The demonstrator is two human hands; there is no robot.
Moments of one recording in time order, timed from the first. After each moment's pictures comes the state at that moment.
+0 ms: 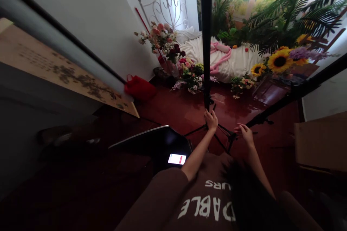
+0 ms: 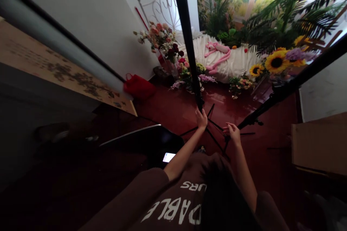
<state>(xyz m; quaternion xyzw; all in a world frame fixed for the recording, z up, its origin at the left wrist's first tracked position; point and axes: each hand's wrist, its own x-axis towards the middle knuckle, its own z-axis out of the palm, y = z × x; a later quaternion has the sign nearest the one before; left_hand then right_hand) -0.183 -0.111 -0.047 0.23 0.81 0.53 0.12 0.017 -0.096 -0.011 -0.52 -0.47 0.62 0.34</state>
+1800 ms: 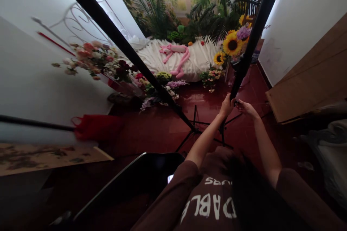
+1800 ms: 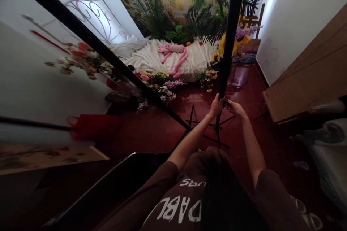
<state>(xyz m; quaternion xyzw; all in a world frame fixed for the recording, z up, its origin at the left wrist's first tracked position) -0.005 -0.016 0.017 0.63 0.47 0.52 0.32 0.139 -0.042 0.067 -0.51 -0.41 0.64 0.40</state>
